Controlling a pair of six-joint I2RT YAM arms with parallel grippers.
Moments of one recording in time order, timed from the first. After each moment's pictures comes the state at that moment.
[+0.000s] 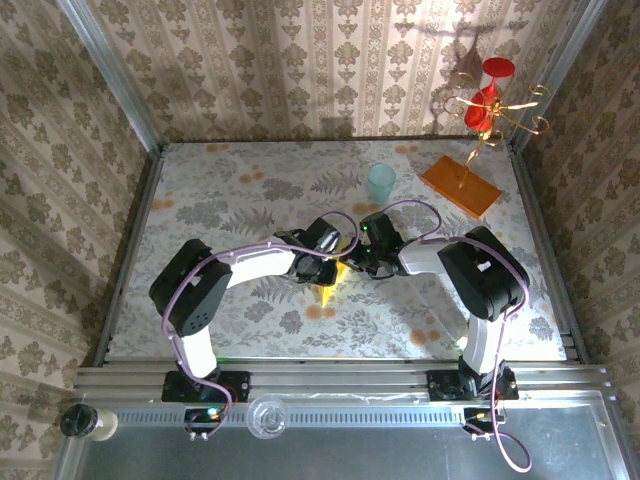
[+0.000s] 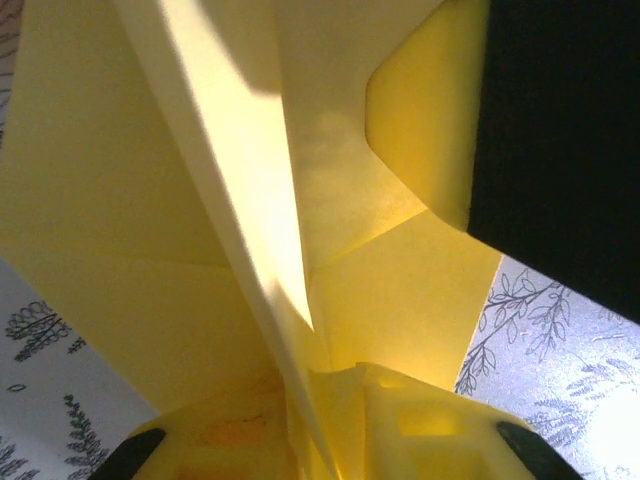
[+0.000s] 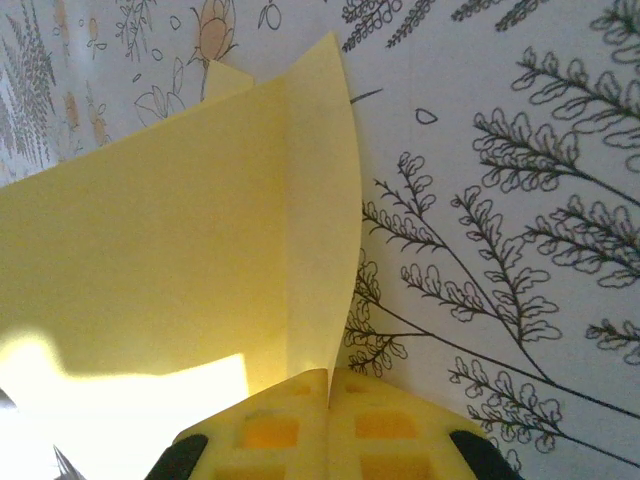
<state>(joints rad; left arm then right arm) -0.84 1.80 1.08 -0.46 0.11 -0.49 0.51 1.87 0.87 0.16 -0.37 0.95</state>
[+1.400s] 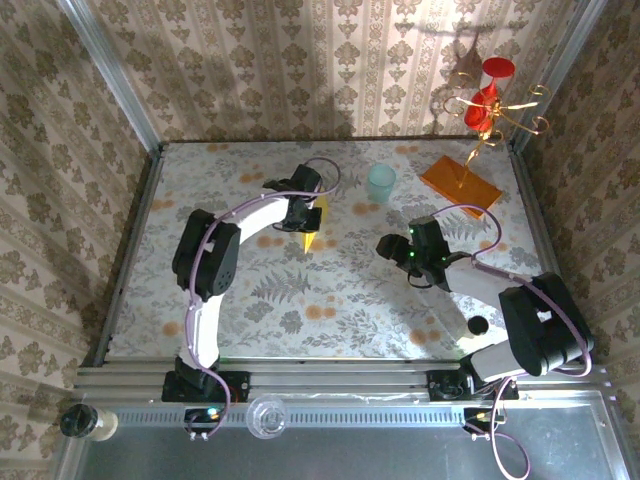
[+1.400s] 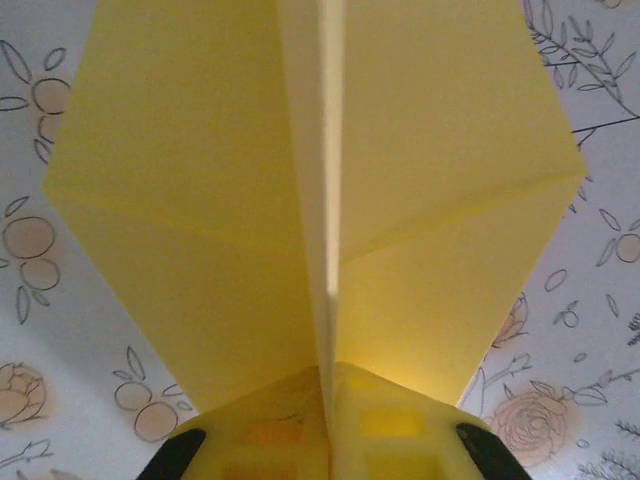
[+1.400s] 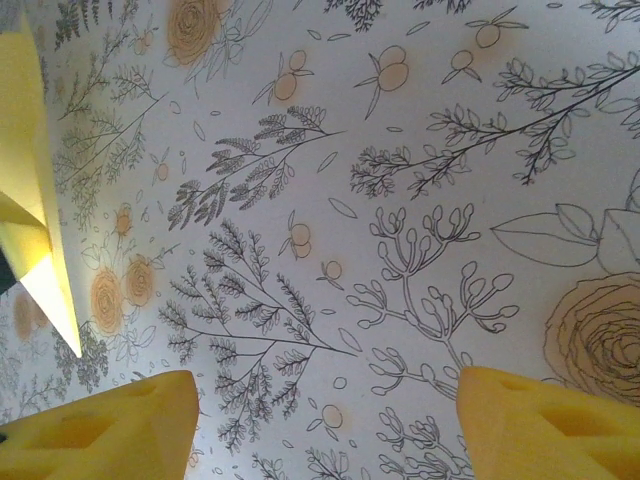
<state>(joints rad) -0.57 2.09 1.56 -0.65 0.01 -0.35 0.33 1.44 0.62 0.02 -0.13 0.84</state>
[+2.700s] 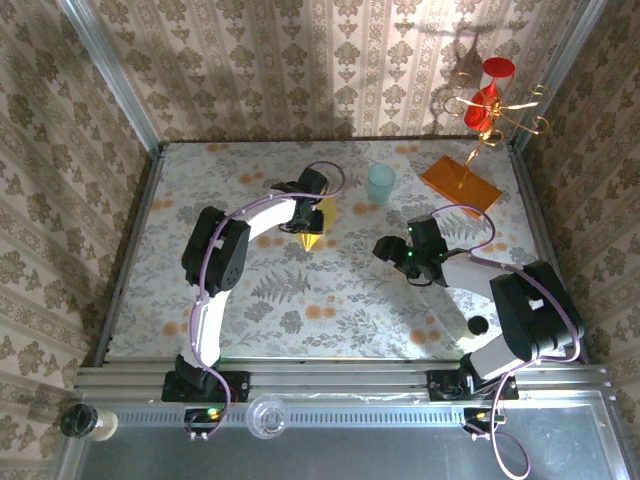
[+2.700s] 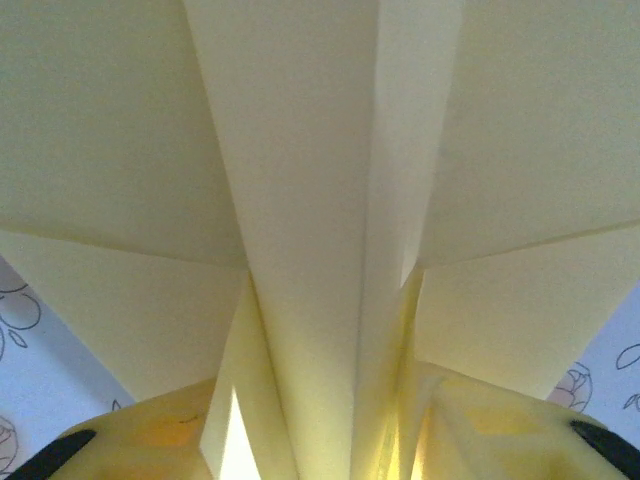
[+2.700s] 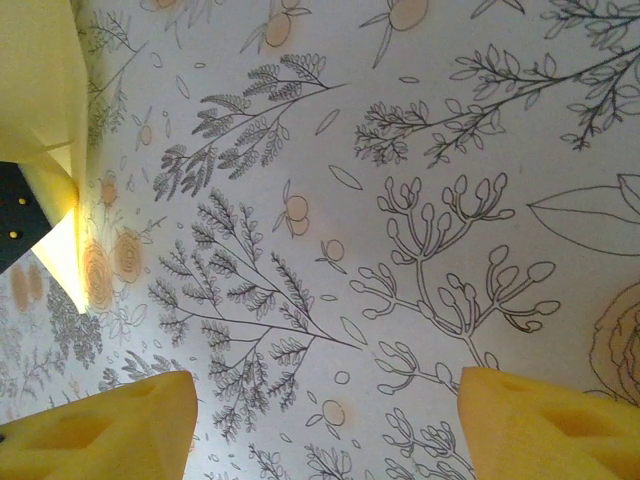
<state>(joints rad) -0.59 2.16 1.60 -0.64 -0.07 -0.40 0.31 1.52 0.64 0.02 -0.23 0.83</state>
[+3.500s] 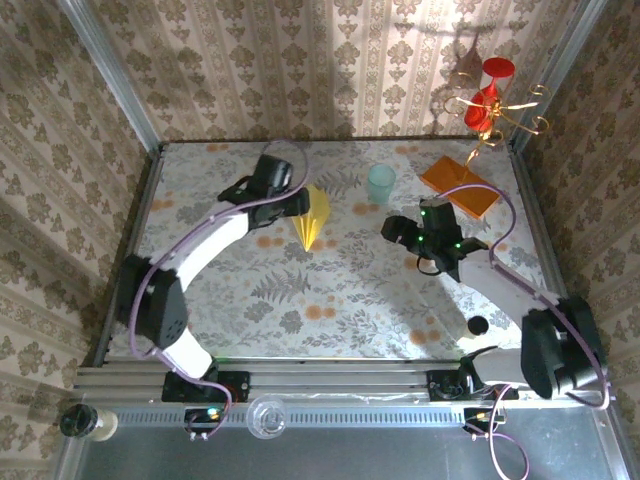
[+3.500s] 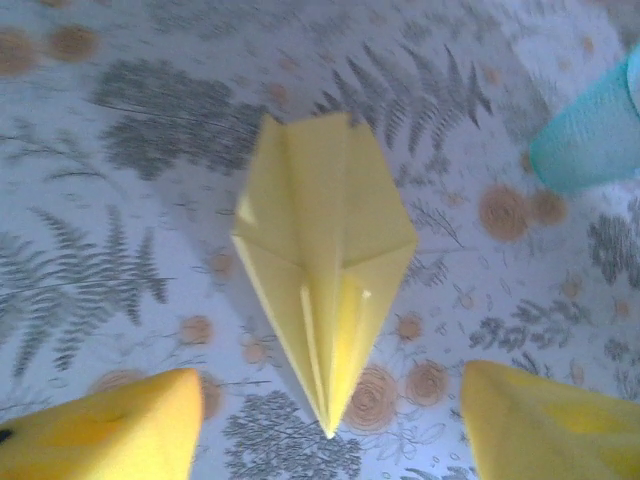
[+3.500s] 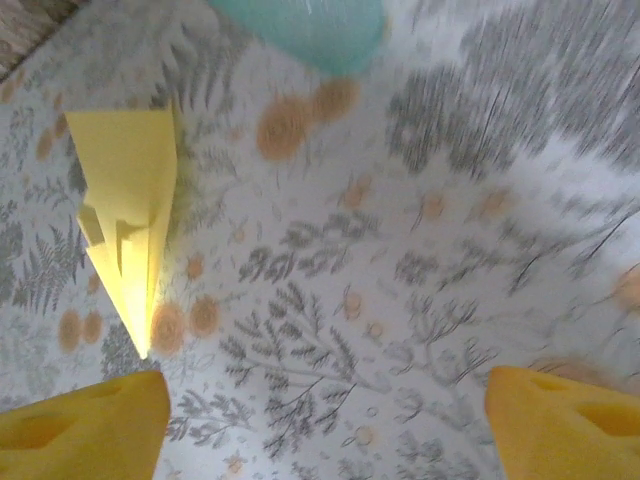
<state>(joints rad) -0.53 1.58 1.28 -0.50 -0.09 -0.44 0.28 1.28 0.77 -0.21 -0.06 0.67</state>
